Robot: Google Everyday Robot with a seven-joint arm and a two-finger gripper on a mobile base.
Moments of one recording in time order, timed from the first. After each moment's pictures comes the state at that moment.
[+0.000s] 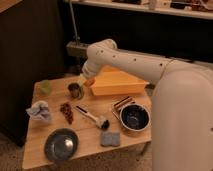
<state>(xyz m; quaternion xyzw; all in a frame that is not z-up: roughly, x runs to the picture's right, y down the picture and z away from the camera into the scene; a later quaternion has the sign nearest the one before) -0.129 -0.072 0.797 0.12 -0.25 -0.88 0.39</state>
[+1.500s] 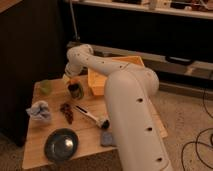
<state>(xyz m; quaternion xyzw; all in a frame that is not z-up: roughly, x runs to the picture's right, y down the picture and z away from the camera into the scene) -0.228 -0.072 0.899 0.14 -0.26 -0.89 0.36</state>
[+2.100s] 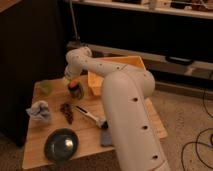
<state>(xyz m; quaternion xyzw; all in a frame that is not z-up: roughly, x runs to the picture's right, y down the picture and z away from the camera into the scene) -0.231 -0.057 0.911 0.13 -0.28 -0.89 0.35</state>
